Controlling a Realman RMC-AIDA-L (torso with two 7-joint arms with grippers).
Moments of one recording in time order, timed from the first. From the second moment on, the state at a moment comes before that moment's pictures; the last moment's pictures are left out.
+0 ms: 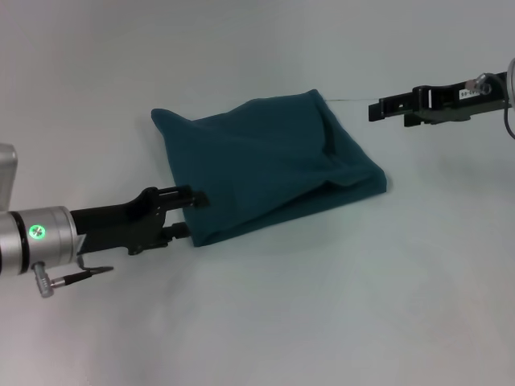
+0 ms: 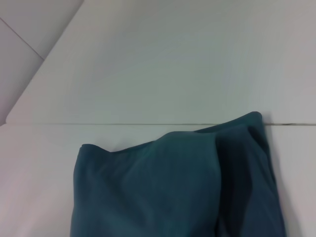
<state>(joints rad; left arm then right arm) -0.56 -2.11 0.68 0.61 2.07 1.28 -2.60 0.89 1.92 -0.75 -0.65 -2.36 -1.22 2.46</state>
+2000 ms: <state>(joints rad) -0.53 -2.18 0.96 0.55 1.88 0.89 -1.28 0.88 1.88 -0.62 -0.65 -2.35 -1.28 2.52</state>
